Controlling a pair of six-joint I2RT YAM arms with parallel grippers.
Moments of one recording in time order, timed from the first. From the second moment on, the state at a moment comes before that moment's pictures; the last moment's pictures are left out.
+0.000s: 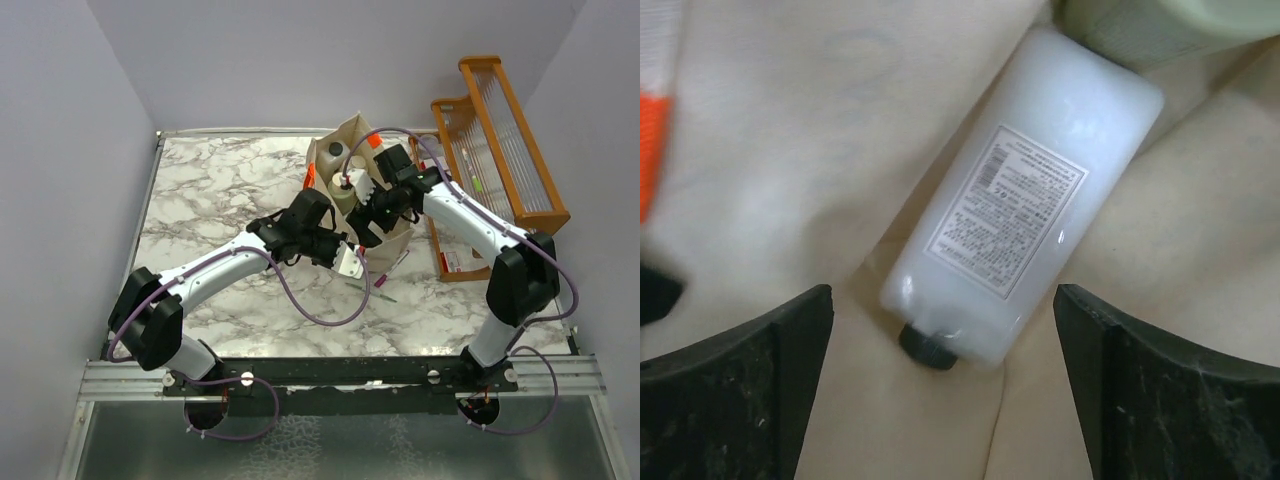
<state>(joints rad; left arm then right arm) -0.77 1.48 1.10 -0.43 0.61 1.13 0.51 1.70 1.46 -0.83 -0.35 -0.49</state>
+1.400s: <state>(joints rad) -0.77 1.47 1.10 -0.43 0.60 1.04 0.55 1.85 1.31 -0.56 -0.23 -0.45</state>
